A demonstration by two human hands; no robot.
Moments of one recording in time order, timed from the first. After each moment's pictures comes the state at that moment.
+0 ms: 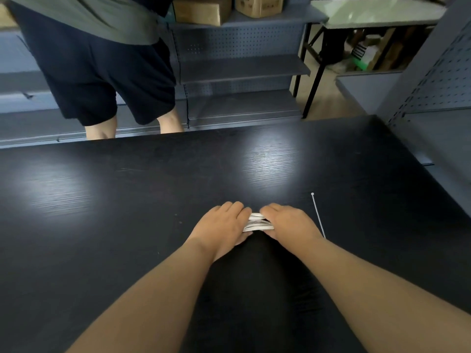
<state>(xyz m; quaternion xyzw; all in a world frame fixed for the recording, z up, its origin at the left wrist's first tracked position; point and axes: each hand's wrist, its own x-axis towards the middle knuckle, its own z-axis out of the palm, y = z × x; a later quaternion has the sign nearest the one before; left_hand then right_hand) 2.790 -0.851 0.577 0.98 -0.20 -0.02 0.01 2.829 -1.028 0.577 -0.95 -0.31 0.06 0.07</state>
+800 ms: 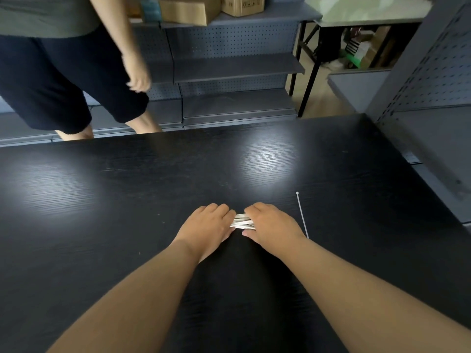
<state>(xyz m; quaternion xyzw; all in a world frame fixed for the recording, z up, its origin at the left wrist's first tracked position) 2.794 -0.862 0.568 0.98 -0.18 -0.05 0.00 2.829 -1.032 0.581 -0.95 -0.28 0.13 0.10</state>
